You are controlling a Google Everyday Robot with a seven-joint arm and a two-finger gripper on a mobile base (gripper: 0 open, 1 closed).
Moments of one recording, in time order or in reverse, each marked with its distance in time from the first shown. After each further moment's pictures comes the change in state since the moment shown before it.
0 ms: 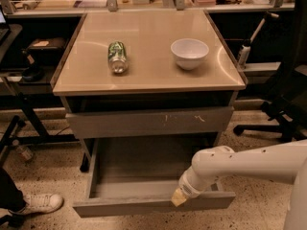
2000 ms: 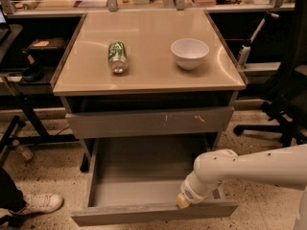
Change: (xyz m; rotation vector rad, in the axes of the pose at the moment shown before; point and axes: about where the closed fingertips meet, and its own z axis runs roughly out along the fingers) arm 0.017 0.017 -0.006 -0.024 0.035 0.033
